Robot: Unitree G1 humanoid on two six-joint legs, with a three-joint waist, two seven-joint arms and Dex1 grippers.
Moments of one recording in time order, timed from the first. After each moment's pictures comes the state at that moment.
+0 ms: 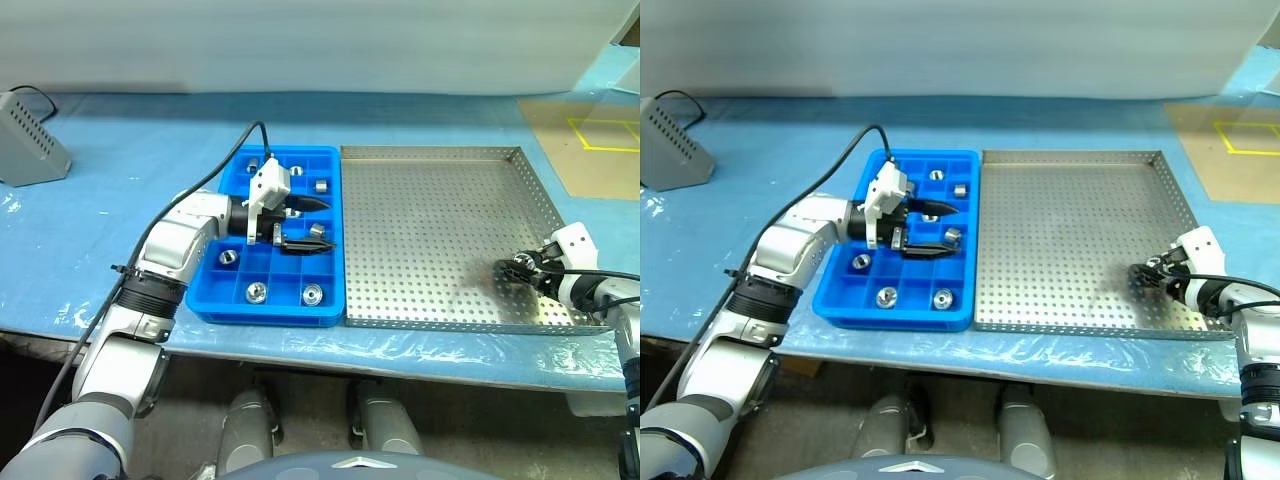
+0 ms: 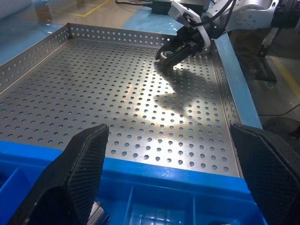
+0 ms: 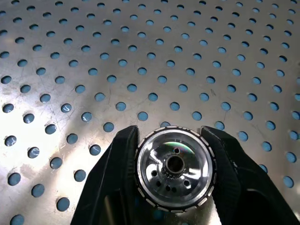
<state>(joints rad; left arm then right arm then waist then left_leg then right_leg) -0.73 0.45 -0.18 0.19 -0.37 0.37 -1.25 -0.25 -0.84 -0.24 0.50 0.22 0.25 0.86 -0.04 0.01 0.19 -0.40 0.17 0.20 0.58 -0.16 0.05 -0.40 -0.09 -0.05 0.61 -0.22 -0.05</state>
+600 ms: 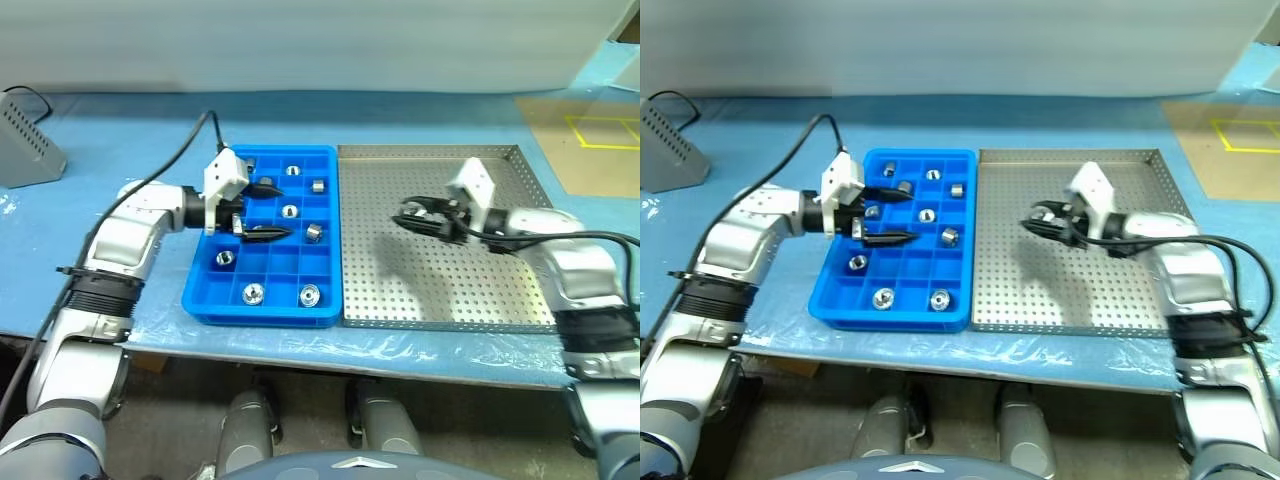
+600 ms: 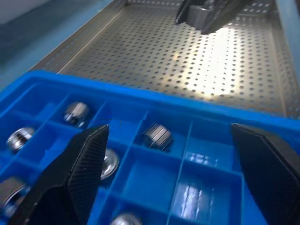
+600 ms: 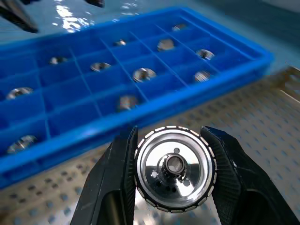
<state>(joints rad) -0.70 0.67 -0.07 0.20 -0.33 0.33 -1.22 -0.59 -0.62 0.09 0.01 0.35 0.53 1.02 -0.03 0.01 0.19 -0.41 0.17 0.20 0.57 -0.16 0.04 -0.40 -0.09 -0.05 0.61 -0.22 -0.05</state>
